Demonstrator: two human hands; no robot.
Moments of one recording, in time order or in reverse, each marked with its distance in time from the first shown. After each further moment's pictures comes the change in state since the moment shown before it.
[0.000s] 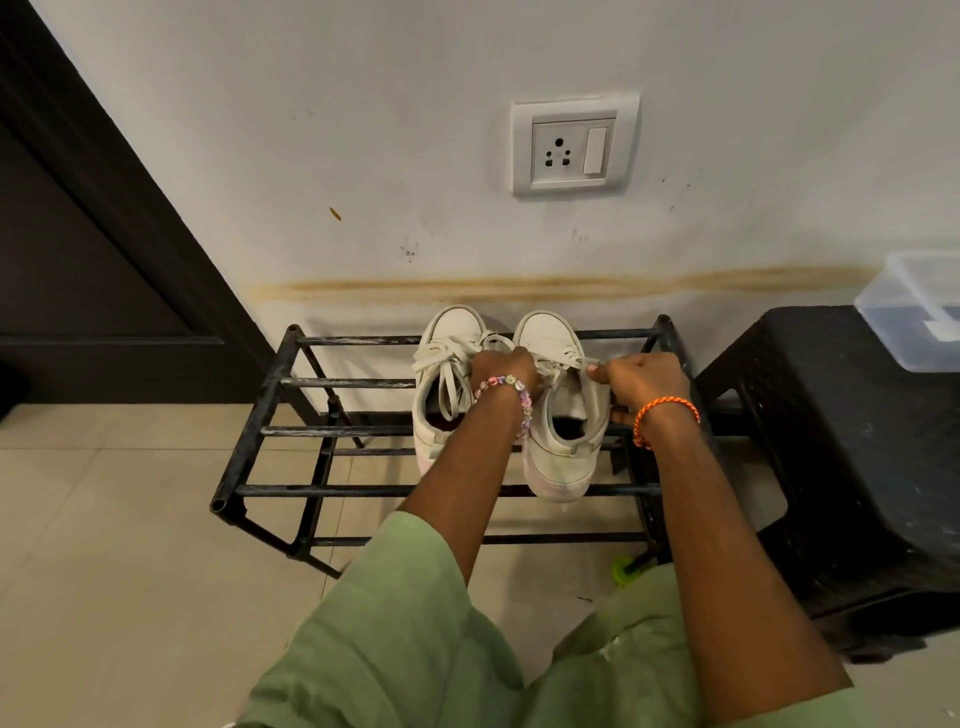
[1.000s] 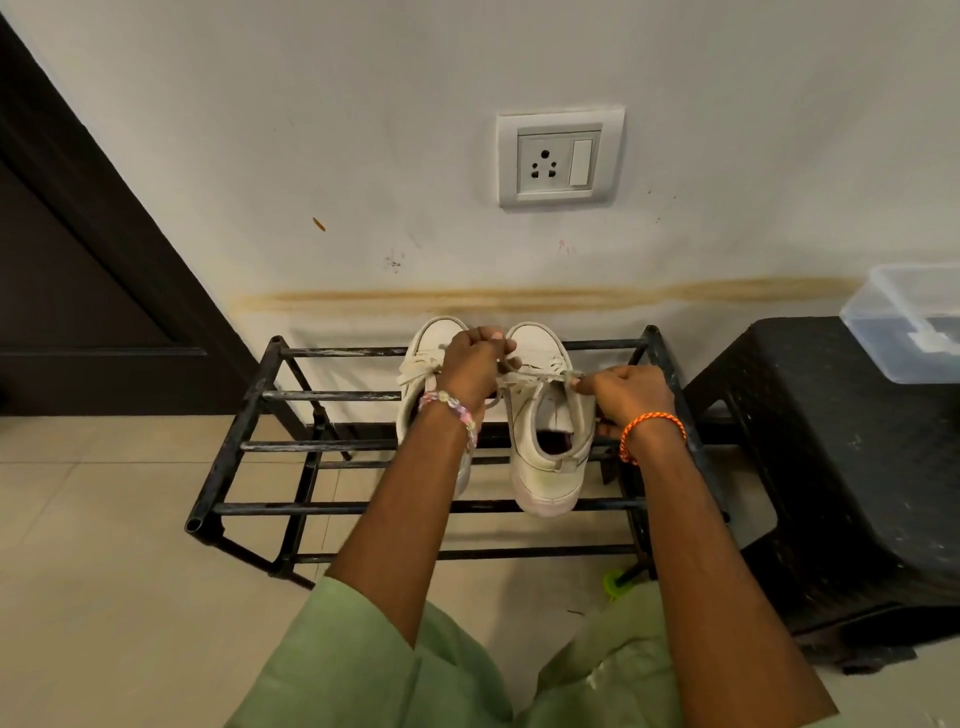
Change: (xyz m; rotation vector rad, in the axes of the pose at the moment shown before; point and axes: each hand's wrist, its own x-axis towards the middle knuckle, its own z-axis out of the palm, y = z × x) left_hand -0.014 0.020 -0.026 -0.121 -0.268 0.165; right_hand -0.003 -0.002 0.000 0.073 -0.065 -0.001
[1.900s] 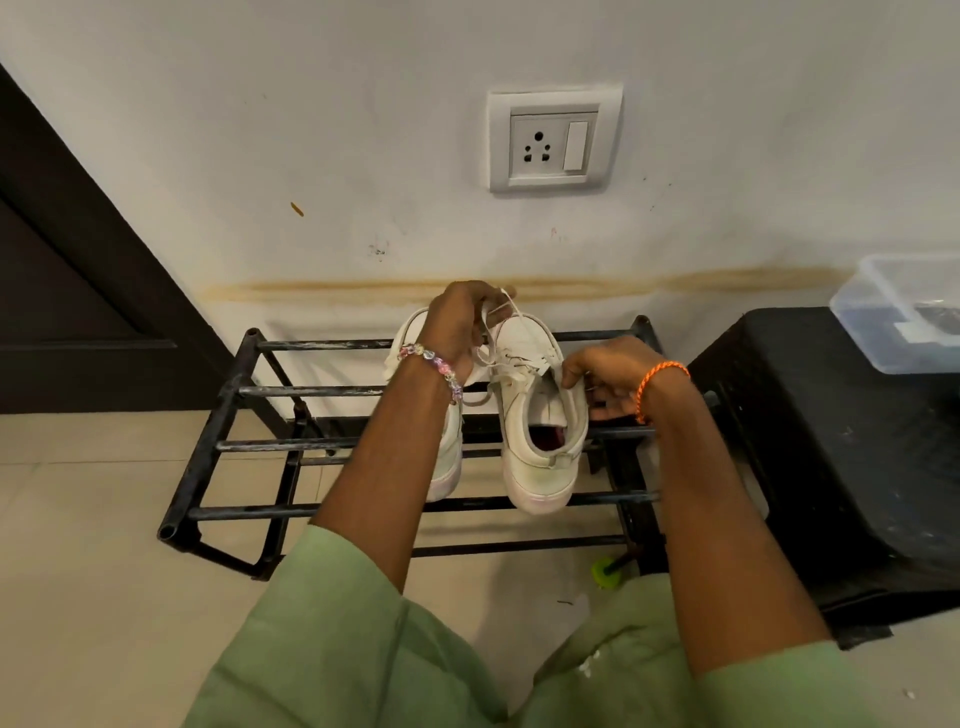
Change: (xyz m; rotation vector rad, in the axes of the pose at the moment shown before) left_hand 0.023 0.029 0.001 -0.186 -0.147 -0.032; right_hand 0.027 -0.024 -0.007 -0.188 -0.286 0.167
